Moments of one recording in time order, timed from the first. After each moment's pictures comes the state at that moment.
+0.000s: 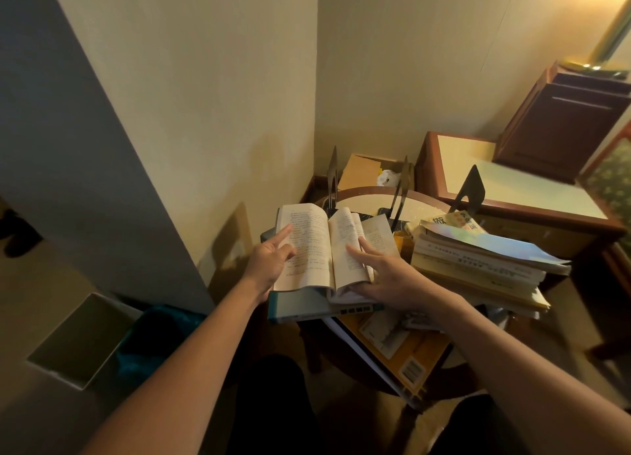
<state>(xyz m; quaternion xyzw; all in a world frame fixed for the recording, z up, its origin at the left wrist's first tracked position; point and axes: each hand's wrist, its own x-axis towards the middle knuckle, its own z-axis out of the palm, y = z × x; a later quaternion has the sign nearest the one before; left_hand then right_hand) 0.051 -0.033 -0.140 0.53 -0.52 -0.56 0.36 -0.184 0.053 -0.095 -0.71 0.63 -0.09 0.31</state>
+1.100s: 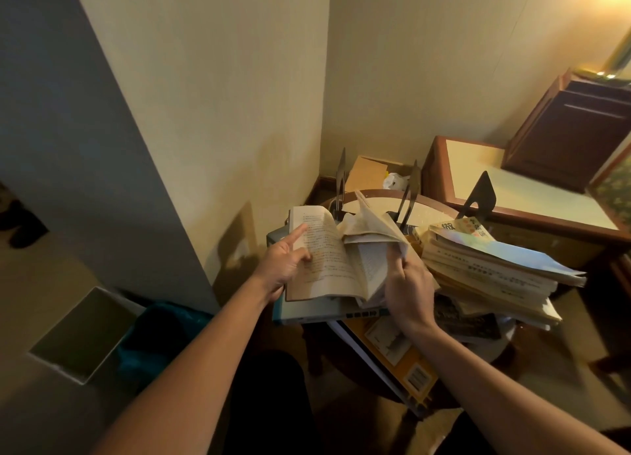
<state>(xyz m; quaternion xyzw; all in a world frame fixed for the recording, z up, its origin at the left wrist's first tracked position) 0.046 -0.037 -0.142 0.47 -0.49 -0.65 0.34 -0.150 0.072 -0.109 -0.45 0.72 -0.47 0.22</state>
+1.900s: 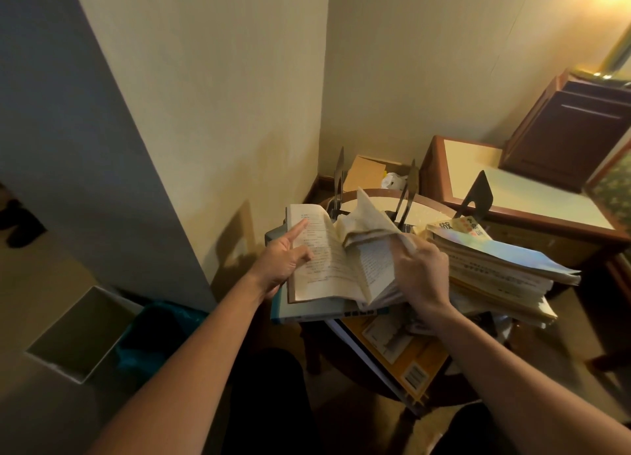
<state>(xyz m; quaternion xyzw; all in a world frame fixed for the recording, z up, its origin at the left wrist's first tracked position) 0.049 -0.033 -0.126 0.44 -0.49 -0.68 0.32 -0.175 0.063 -0.091 -0.49 0.73 -0.45 0.15</state>
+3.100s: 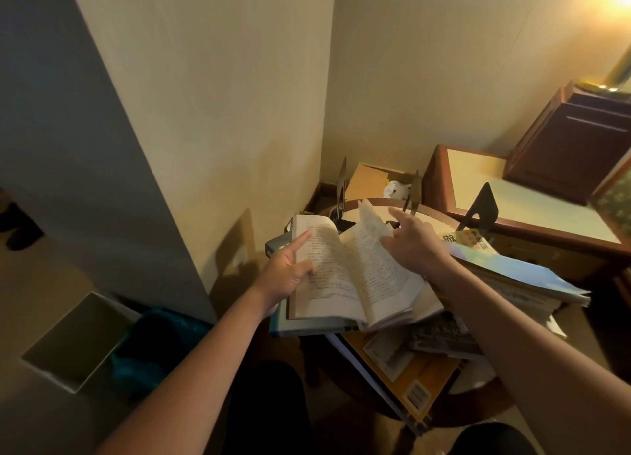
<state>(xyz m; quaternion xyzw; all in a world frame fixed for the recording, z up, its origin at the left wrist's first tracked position) 0.045 -0.024 -0.122 0.44 -0.55 -0.63 0.32 -0.194 -0.003 -0.052 -0.59 0.75 -0.22 0.21</state>
